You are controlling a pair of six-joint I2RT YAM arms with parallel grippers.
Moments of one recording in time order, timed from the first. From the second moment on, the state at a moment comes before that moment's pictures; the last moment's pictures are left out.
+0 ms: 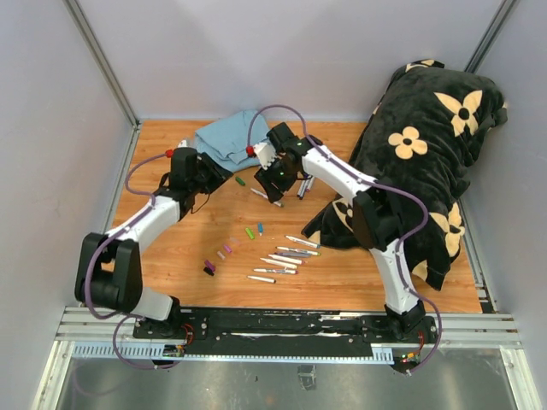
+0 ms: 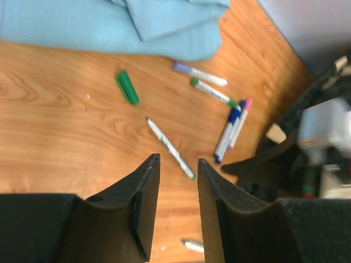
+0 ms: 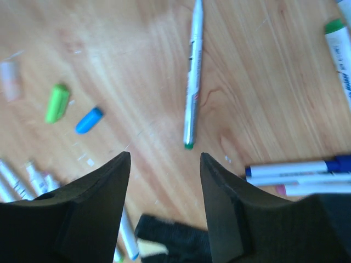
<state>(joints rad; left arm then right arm) -0.20 1.48 0.90 0.05 0.07 -0.87 0.64 2.27 2.01 -0.89 -0.29 -0.30</state>
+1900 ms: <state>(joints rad) -0.20 0.80 0.75 -0.23 0.22 -0.24 0.49 1.86 1.56 -0.62 -0.21 -0.25</state>
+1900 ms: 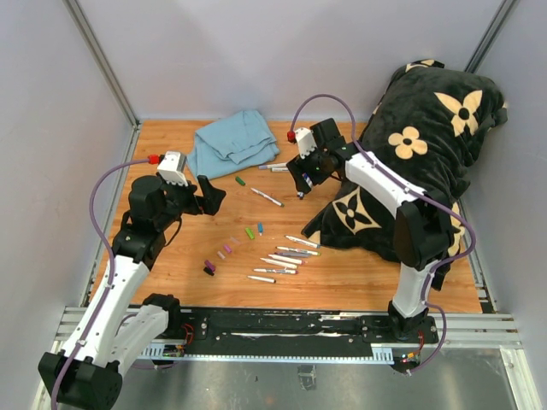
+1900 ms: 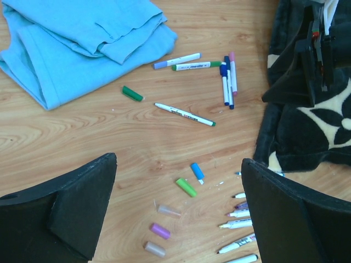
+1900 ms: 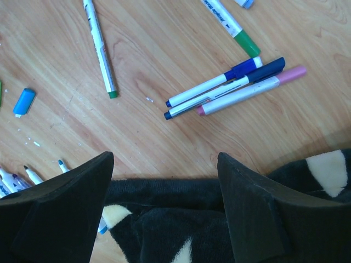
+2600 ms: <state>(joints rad) -0.18 0.81 0.74 -0.23 0.23 -0.24 0.45 2.02 1.73 -0.61 -0.14 -0.18</state>
